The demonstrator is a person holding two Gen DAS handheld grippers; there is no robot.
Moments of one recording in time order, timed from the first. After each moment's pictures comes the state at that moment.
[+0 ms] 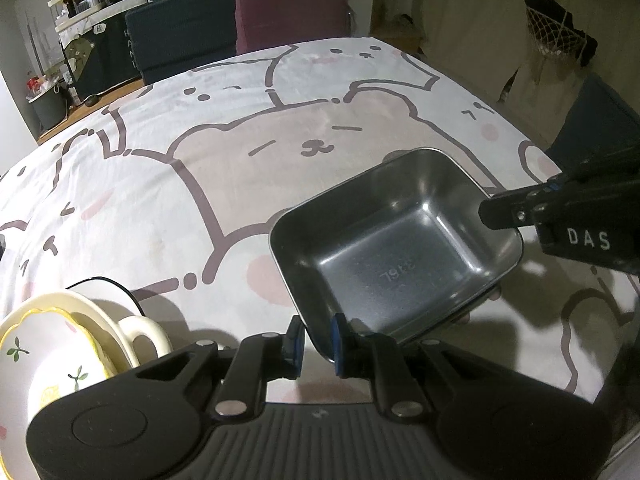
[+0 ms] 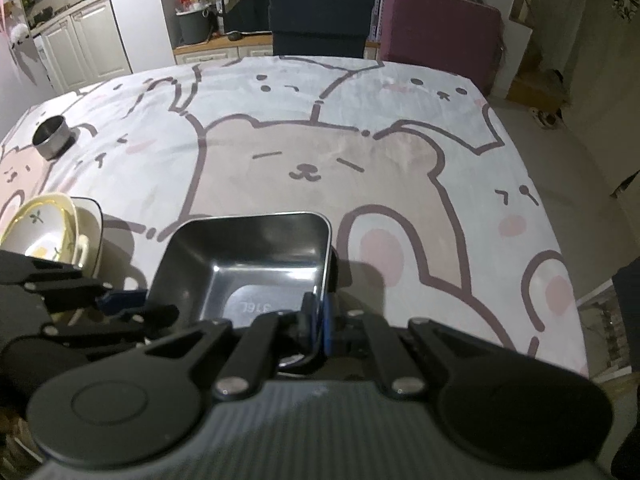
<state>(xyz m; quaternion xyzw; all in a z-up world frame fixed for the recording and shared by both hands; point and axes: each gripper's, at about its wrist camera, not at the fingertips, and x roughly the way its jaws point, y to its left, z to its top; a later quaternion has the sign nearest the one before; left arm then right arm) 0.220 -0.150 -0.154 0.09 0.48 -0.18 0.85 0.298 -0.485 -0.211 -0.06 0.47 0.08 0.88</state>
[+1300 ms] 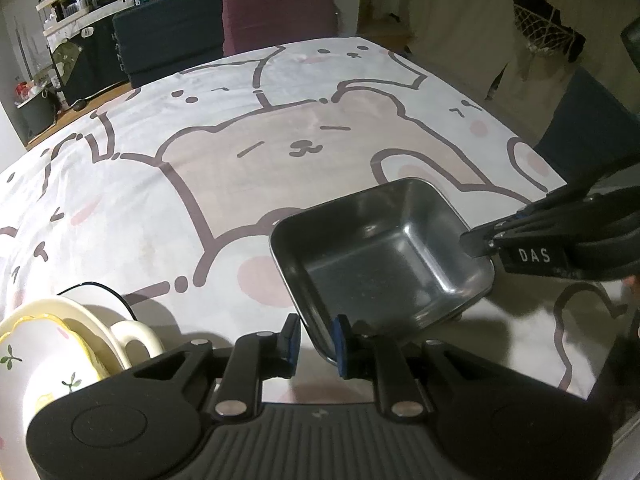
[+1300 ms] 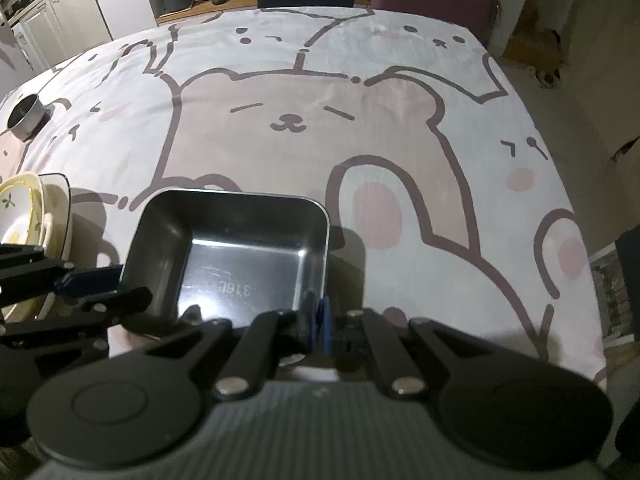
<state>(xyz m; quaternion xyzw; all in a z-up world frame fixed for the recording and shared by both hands) 0.220 -0.149 -0.153 0.09 0.48 -0.20 0.85 0.315 -0.489 -0.241 -0.05 0.53 0.06 0.84</state>
